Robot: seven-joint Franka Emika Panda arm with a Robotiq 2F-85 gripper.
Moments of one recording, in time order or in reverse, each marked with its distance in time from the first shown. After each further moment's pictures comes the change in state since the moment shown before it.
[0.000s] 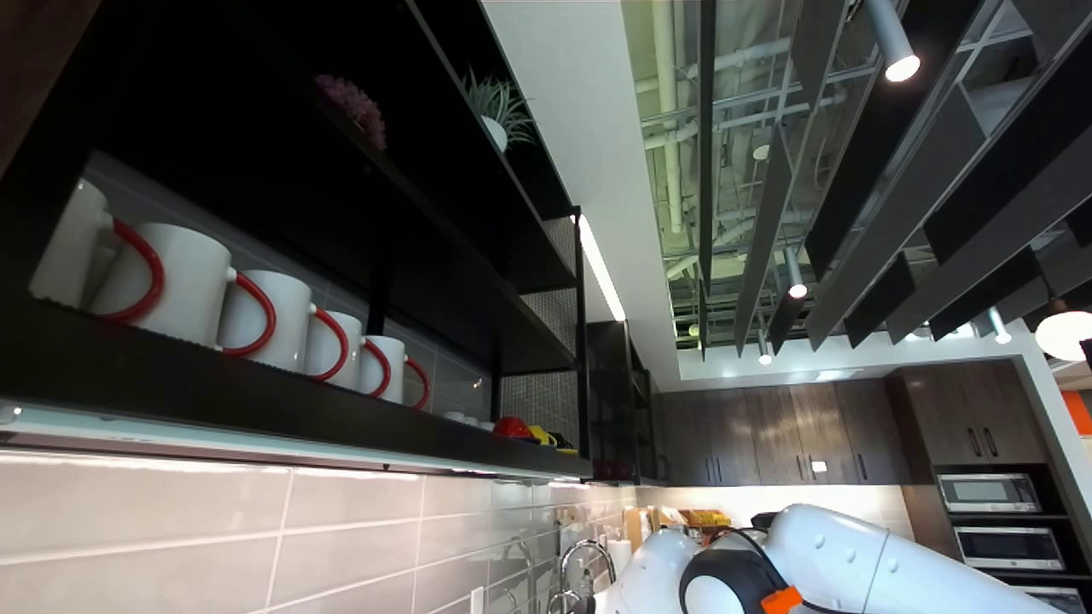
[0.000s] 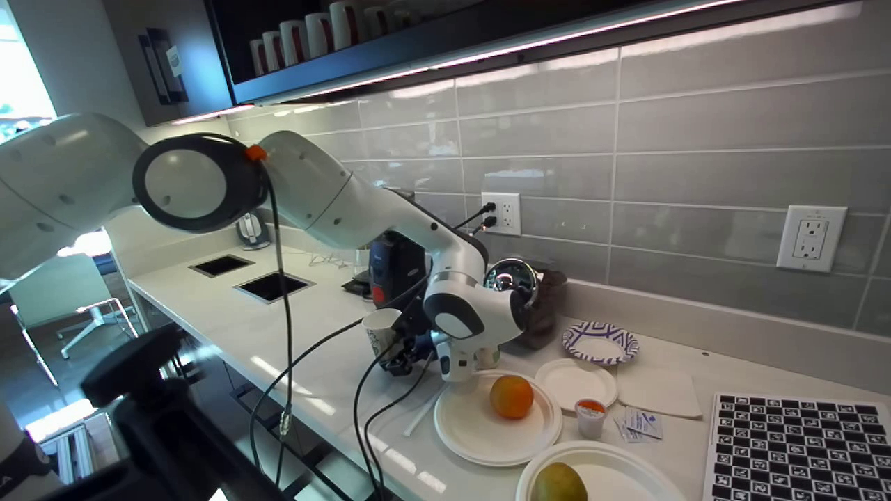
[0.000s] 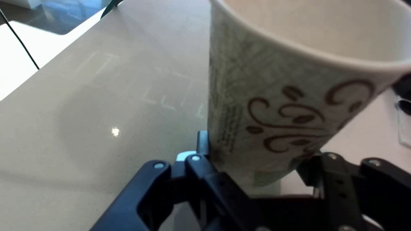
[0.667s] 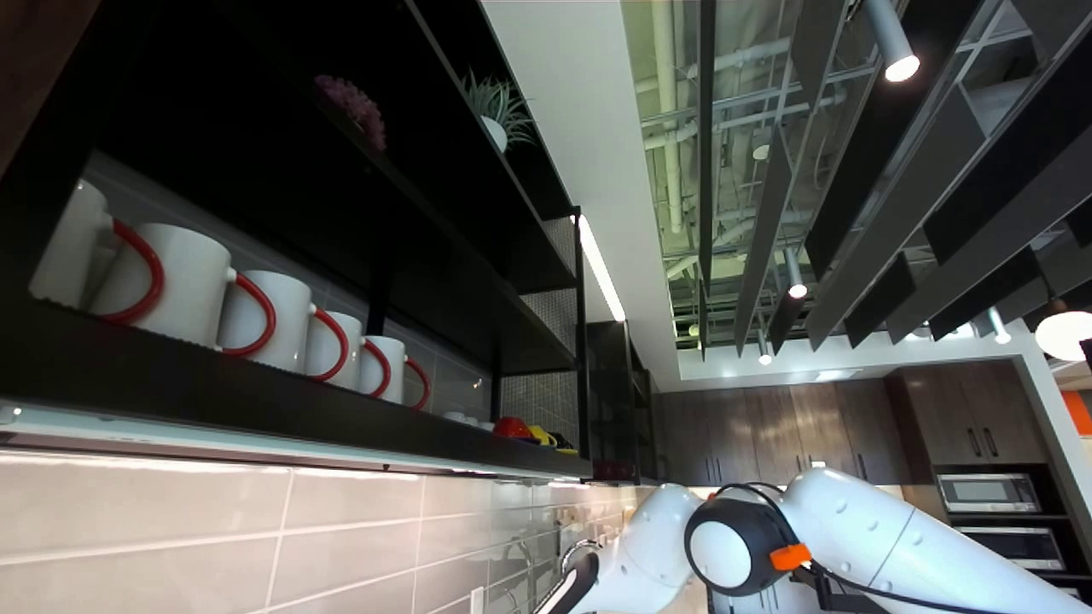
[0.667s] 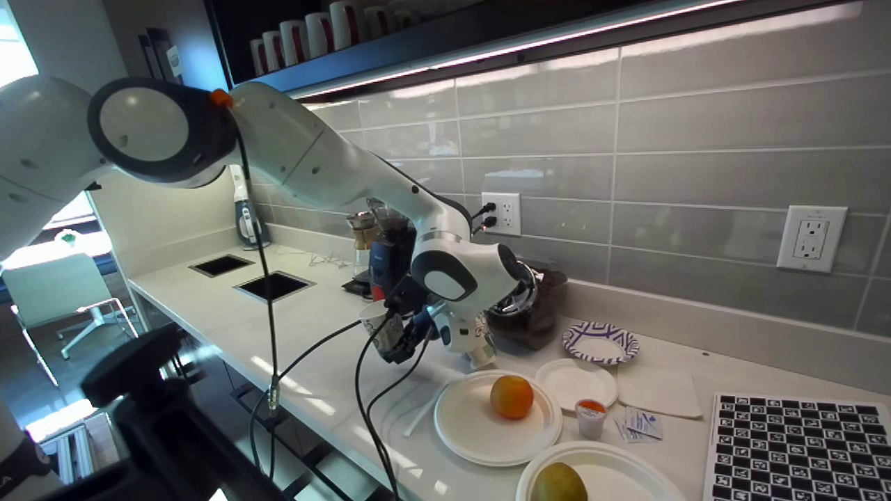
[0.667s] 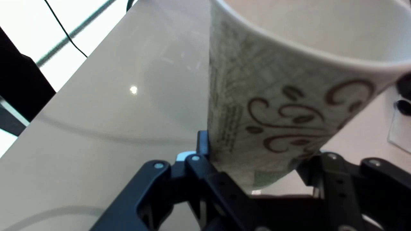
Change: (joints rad) arm 0.054 -0.193 -0.038 -0.164 -0.124 0.115 -0.009
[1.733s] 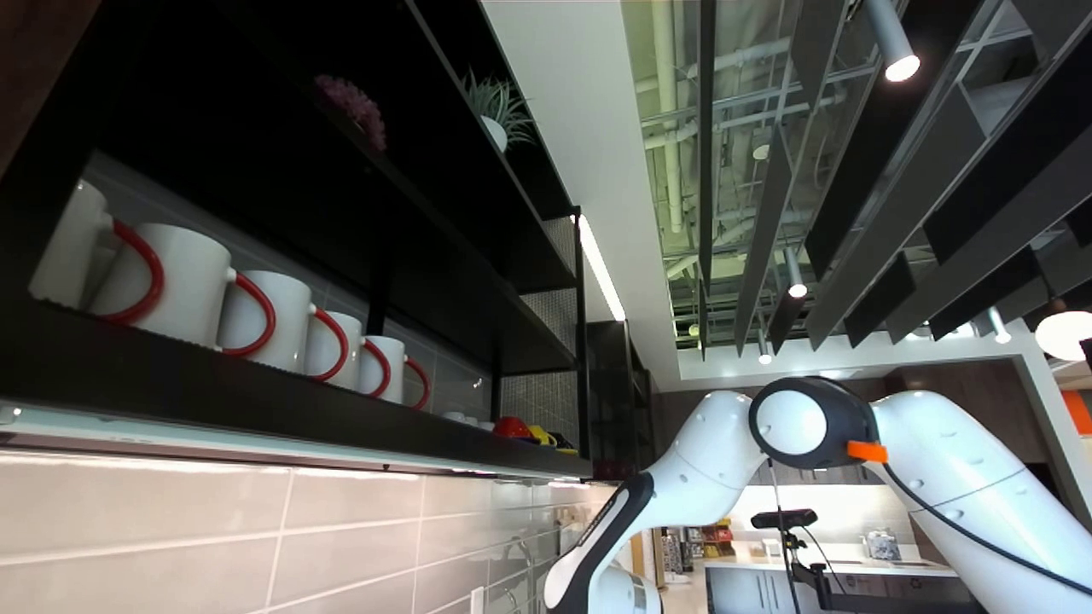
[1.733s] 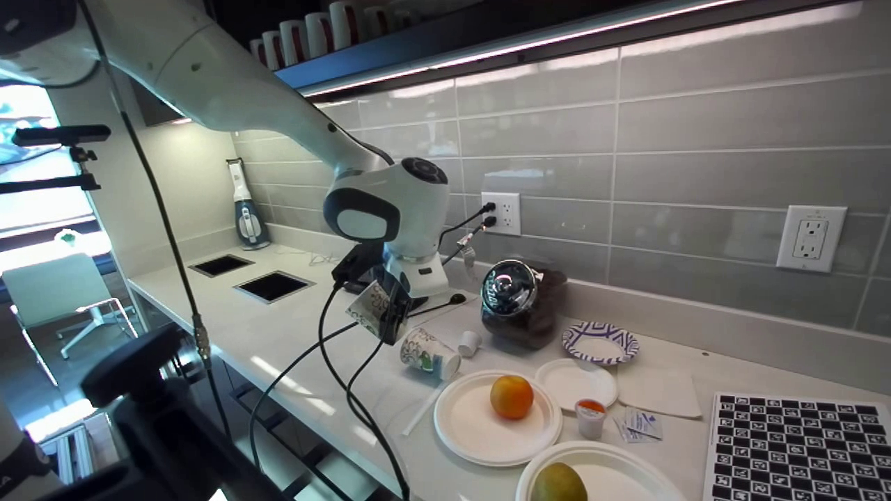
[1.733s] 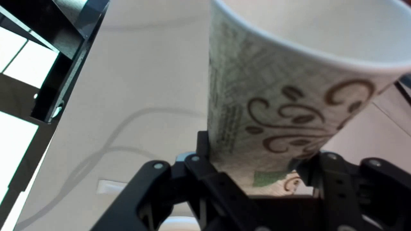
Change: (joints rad) arm 0.095 -0.507 -0.021 -0.559 -0.143 0.567 -0.013
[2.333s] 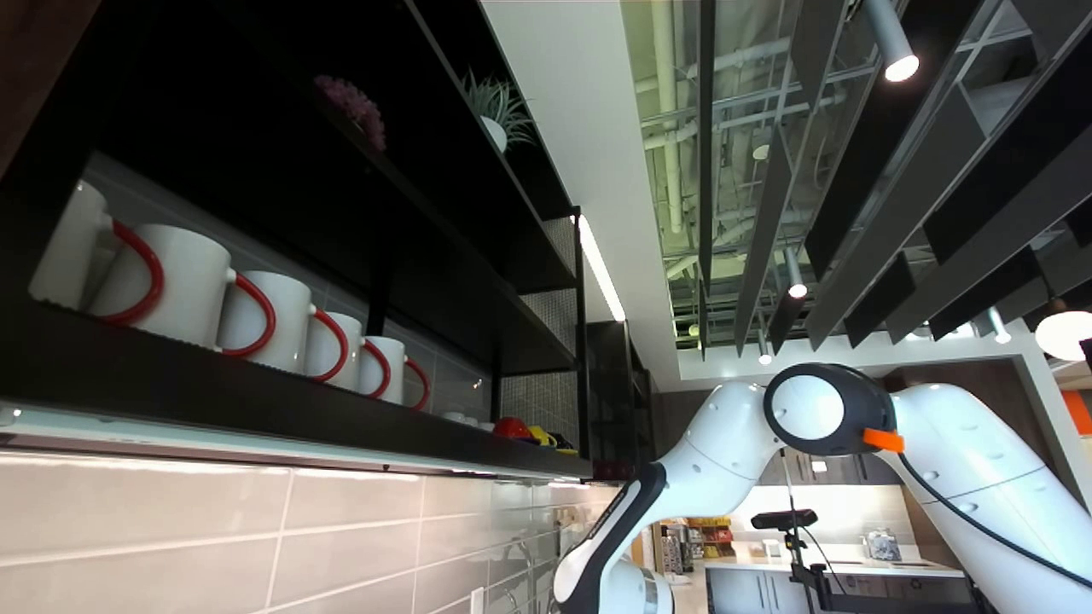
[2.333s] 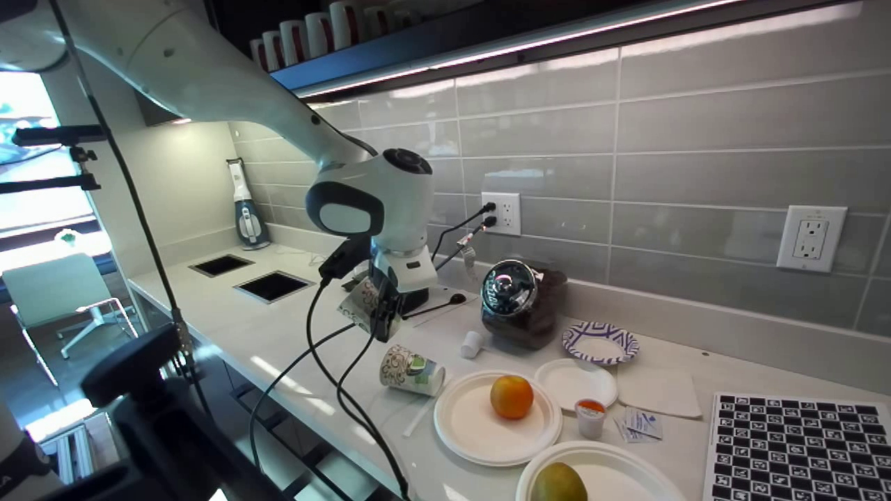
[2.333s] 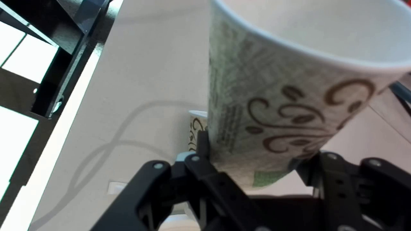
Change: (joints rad) arm 0.007 -0.068 0.000 -0.073 -0.013 0.038 -0.001
